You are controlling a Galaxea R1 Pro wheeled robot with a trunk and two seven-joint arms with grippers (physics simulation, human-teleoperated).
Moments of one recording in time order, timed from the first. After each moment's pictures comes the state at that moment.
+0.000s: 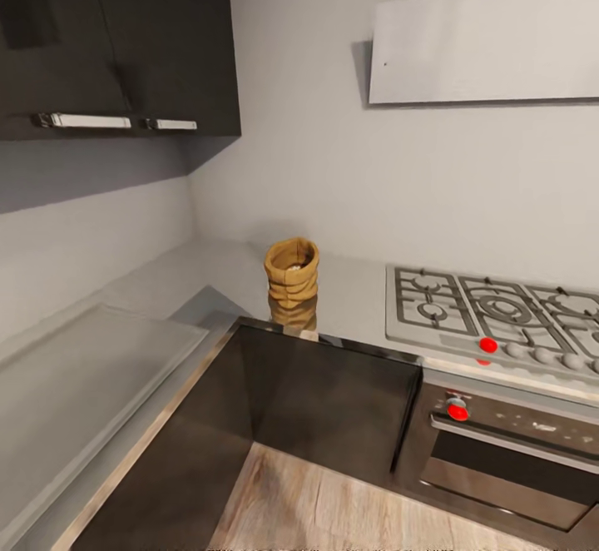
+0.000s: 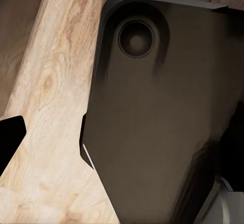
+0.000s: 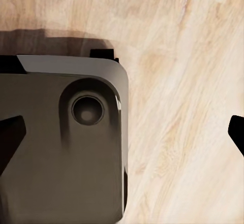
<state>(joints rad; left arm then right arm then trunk) 0.00 -0.02 0.02 -0.07 0.18 -0.04 0.09 -0.14 -0.07 -0.35 0.03 0.35 -0.09 0.01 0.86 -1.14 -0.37</state>
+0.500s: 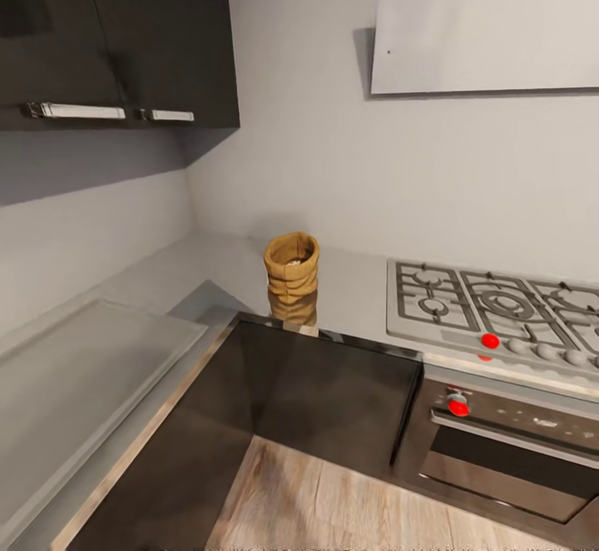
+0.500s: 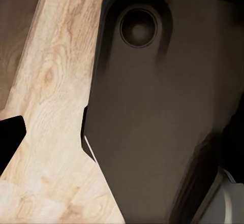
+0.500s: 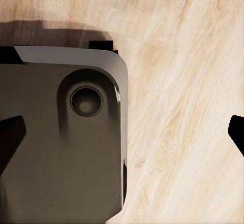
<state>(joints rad) 0.00 -0.02 0.02 -0.07 0.18 -0.04 0.09 -0.14 -0.07 -0.35 0.03 0.35 -0.09 0.00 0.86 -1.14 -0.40</state>
